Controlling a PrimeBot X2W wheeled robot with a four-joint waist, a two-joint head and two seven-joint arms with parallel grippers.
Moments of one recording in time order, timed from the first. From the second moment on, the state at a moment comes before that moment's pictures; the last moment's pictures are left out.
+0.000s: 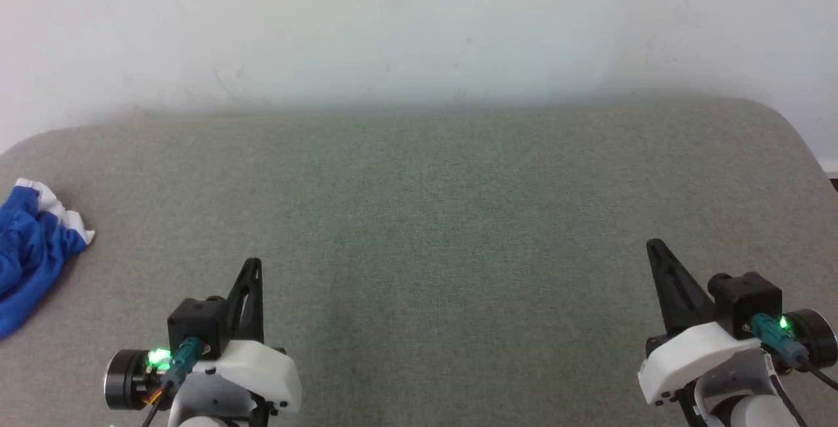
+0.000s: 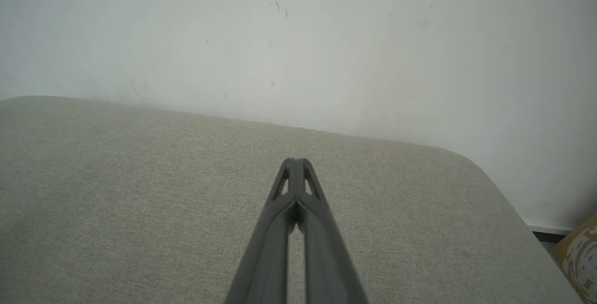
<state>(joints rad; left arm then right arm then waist) 0.01 0.06 0.00 0.00 -0.01 0.01 0.00 0.01 -0.05 0.00 0.00 0.01 0.13 0.00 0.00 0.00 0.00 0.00</state>
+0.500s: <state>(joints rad) 0.01 0.06 0.00 0.00 -0.01 0.01 0.00 0.01 -0.05 0.00 0.00 0.01 0.13 0.00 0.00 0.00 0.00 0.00</state>
